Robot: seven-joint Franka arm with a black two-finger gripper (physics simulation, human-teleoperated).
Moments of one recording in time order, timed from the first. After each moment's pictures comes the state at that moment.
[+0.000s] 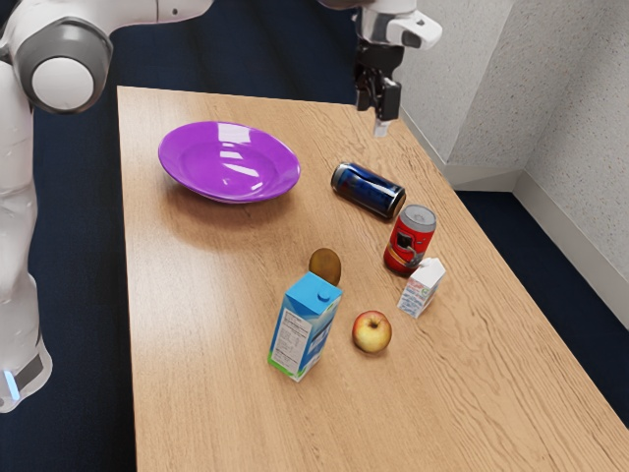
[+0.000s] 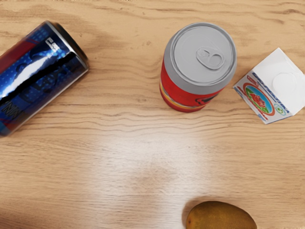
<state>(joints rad) -0.08 0.07 0.18 -1.35 -0.04 1.58 0.09</state>
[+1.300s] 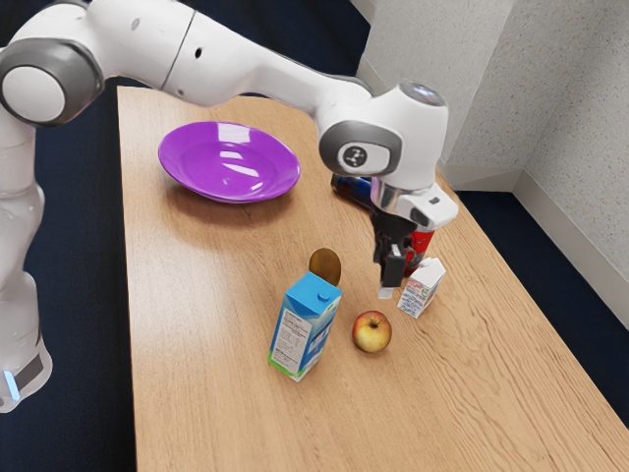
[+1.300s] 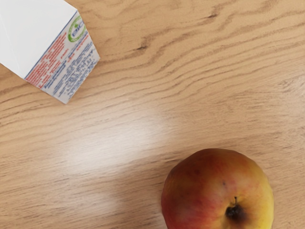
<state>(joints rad) -0.22 0.09 -0.01 -1.78 -0.04 1.98 0.04</state>
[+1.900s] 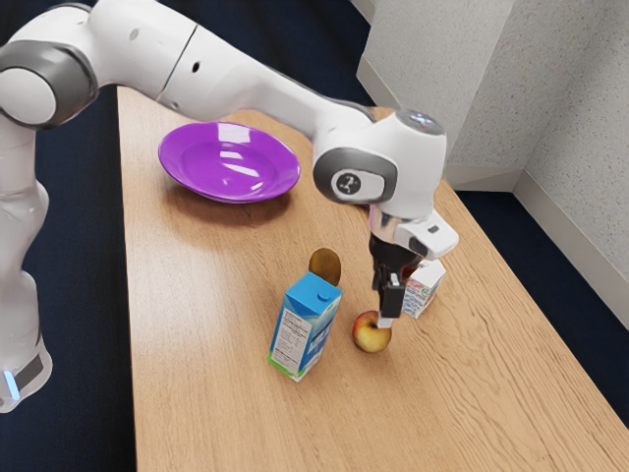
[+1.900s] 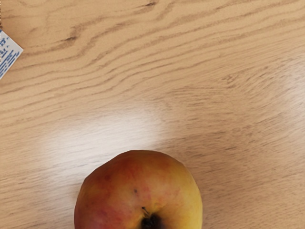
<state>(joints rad) -0.29 0.09 -0.01 -1.84 -0.05 2.05 -0.02</state>
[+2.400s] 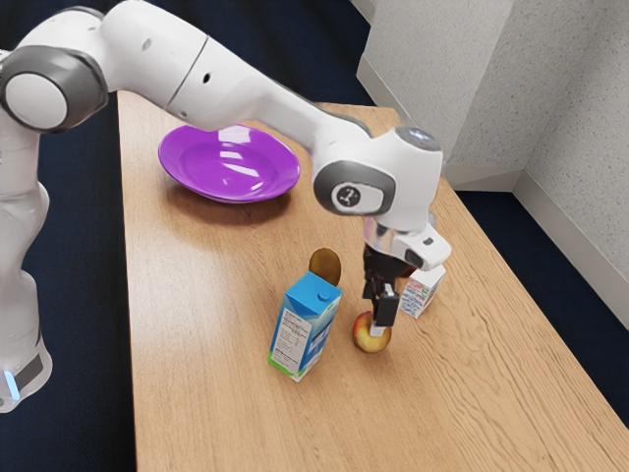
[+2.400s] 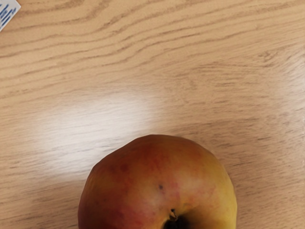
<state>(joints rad) -0.31 0.12 0.02 -1.86 -0.08 2.07 -0.04</state>
